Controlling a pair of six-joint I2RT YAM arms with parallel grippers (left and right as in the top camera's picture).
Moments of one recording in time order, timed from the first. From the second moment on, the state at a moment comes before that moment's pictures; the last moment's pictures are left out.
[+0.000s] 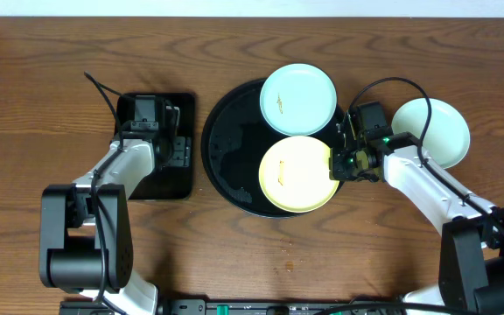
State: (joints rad) left arm -0.02 1.77 0.94 -0.36 -0.03 0.05; right arm 0.27 1.67 0.97 -0.59 -0.17 0.30
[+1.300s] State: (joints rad) left arm -0.01 1.83 0.94 -0.16 -0.08 0.01; right arm 0.27 1.67 0.97 -0.57 -0.16 0.31
